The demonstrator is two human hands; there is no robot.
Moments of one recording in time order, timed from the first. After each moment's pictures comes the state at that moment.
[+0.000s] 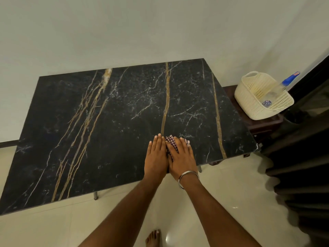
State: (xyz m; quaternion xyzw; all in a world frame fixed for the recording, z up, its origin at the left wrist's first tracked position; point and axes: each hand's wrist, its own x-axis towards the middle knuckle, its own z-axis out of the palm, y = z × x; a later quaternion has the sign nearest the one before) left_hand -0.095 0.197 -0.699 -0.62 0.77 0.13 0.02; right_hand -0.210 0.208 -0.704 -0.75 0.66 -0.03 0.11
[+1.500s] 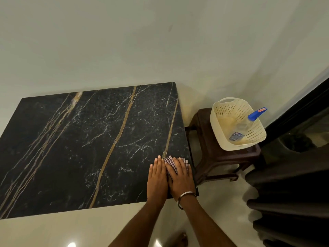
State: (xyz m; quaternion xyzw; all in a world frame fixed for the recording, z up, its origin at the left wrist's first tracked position) left_hand -0.373 0.139 -0.678 -0.70 0.71 0.10 0.08; right_hand -0.481 0.124 -0.710 -0.79 0.60 -0.05 0.13
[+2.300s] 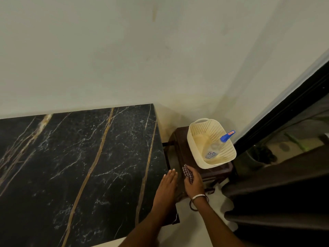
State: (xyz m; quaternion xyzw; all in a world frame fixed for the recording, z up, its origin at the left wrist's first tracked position) left_hand -0.453 0.067 -0.649 -0.58 0.77 0.25 -0.07; right_hand -0.584 0.045 -0.662 -0.50 0.72 -0.32 0.35
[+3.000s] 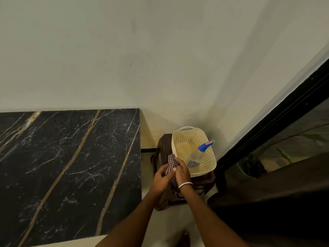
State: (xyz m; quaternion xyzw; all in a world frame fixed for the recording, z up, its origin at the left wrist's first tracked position) left_hand -0.558 0.014 -0.614 -0.59 0.36 0.61 -0.38; right_hand -0.656 -0.021 -0.620 -0.41 0.69 -0.35 0.49
